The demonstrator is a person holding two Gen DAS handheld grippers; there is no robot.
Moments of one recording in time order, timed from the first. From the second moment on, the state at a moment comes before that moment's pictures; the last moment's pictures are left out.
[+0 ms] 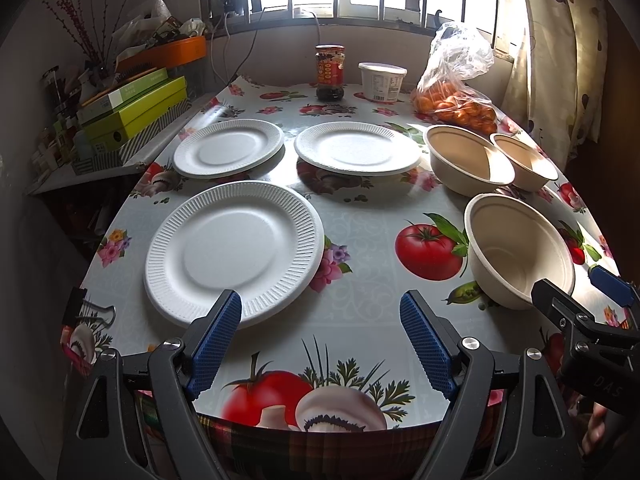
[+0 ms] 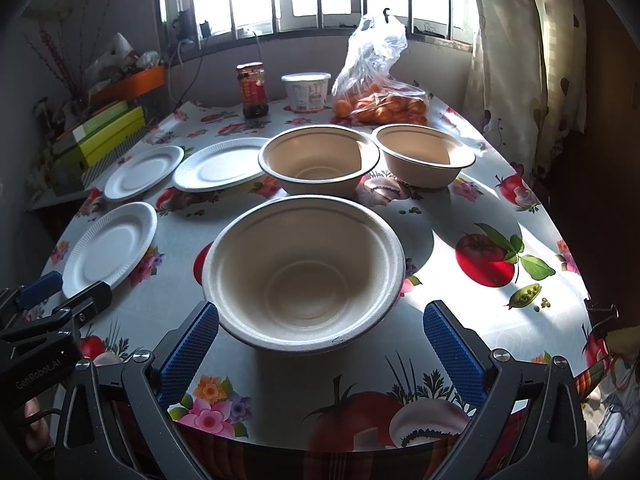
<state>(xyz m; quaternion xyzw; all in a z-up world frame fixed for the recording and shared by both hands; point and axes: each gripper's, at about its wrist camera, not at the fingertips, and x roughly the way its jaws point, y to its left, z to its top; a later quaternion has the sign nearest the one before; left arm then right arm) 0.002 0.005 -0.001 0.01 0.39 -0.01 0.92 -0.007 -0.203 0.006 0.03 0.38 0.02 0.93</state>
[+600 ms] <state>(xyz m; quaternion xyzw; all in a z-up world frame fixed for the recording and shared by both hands) -0.001 0.010 0.003 0.01 0.39 -0.01 0.92 -0.006 -0.203 0.007 0.03 0.38 0.02 0.93</state>
